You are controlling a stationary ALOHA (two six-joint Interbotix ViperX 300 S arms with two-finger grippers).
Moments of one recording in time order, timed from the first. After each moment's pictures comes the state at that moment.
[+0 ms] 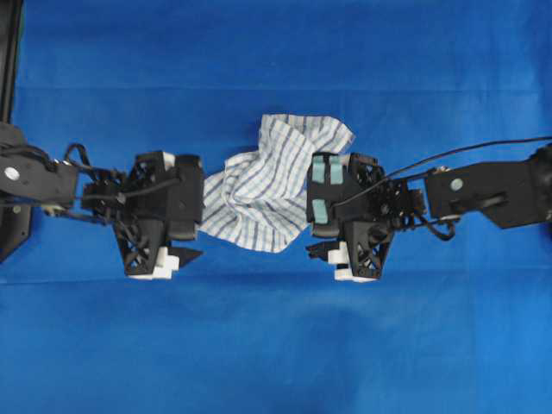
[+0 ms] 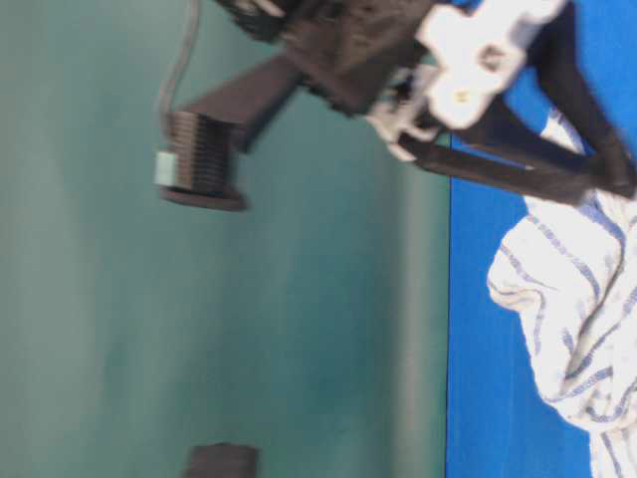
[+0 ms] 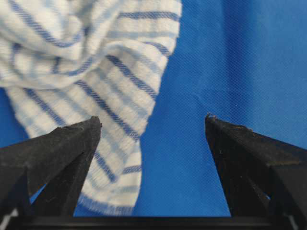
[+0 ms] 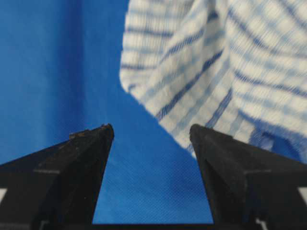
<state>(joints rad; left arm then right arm) -0.10 -0.13 0.90 -0.02 0.06 -0.04 0.08 0.11 0.62 -0.10 0.14 0.24</state>
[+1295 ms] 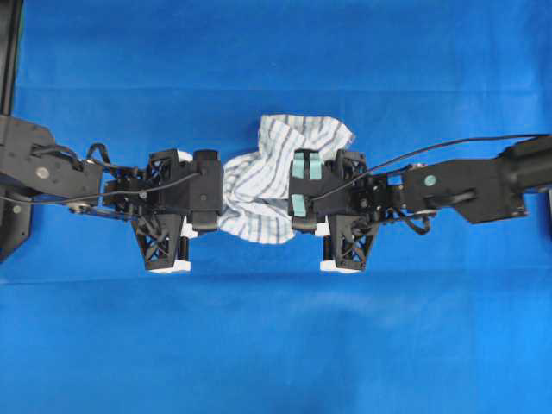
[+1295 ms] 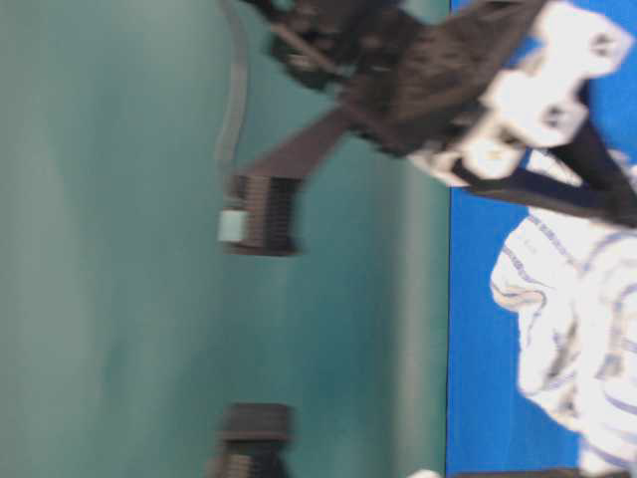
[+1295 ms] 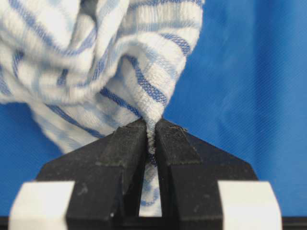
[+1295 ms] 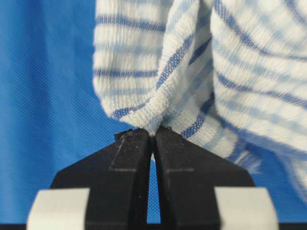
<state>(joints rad) -0.06 -0.09 0.85 -0.02 0.08 -0.06 0.04 0.14 0.55 -0.11 0.20 0.23</state>
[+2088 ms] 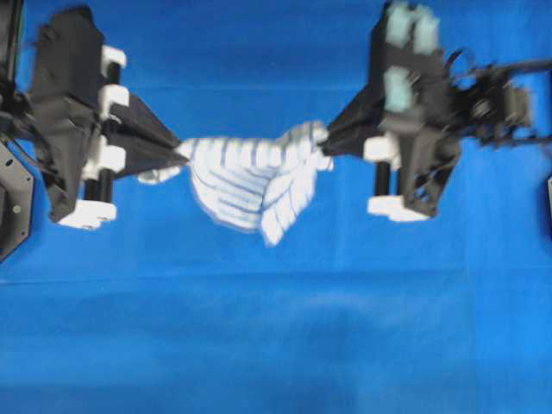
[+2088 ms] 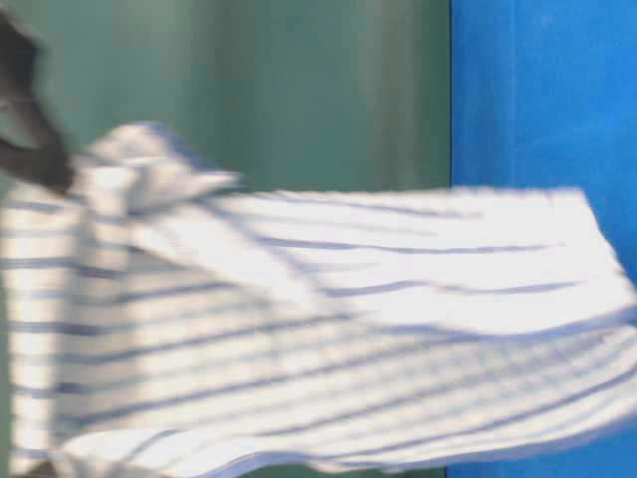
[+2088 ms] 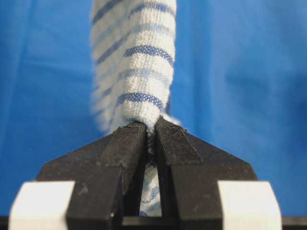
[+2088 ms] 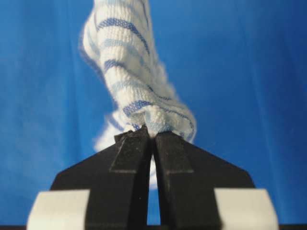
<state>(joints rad) 0.01 -0.57 0.52 -0.02 0.53 -0.06 0.03 -0.30 0.21 -0.18 0.75 0.23</state>
